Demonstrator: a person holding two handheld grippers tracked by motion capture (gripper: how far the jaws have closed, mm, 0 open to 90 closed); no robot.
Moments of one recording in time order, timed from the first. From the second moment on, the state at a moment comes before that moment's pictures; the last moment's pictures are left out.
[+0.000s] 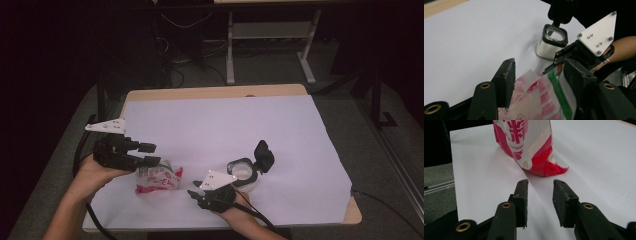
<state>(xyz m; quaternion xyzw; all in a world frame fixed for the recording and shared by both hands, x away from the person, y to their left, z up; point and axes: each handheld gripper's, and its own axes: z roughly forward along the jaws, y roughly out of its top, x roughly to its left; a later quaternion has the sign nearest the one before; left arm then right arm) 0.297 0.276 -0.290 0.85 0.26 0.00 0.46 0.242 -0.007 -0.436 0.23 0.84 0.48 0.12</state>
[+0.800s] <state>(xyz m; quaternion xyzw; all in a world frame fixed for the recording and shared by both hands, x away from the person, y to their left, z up) 0.323 0.279 -0.322 0.84 0.30 0.03 0.45 0.243 -0.011 -0.435 0.23 0.84 0.48 0.12</state>
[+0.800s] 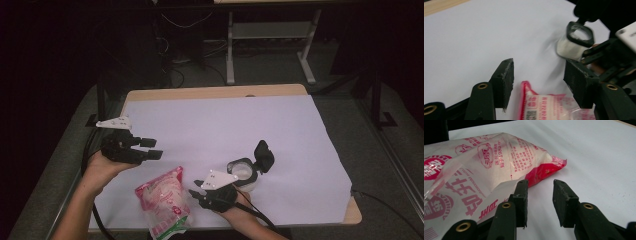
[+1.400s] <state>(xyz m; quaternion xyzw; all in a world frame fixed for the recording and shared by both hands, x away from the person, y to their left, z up) 0.334 0.280 -0.375 0.85 0.33 0.07 0.41 0.235 -0.051 -0.416 0.25 0.84 0.48 0.09</state>
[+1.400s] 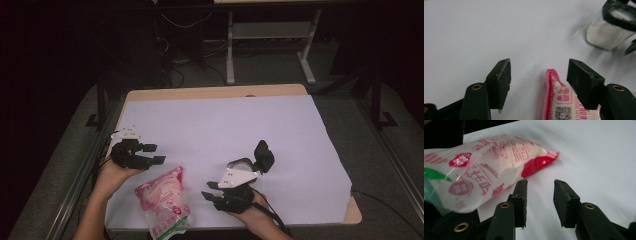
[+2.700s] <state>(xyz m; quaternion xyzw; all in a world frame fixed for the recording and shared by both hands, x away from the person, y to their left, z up) 0.346 0.295 -0.404 0.83 0.37 0.09 0.40 0.246 -0.222 -0.408 0.34 0.81 0.46 0.11</state>
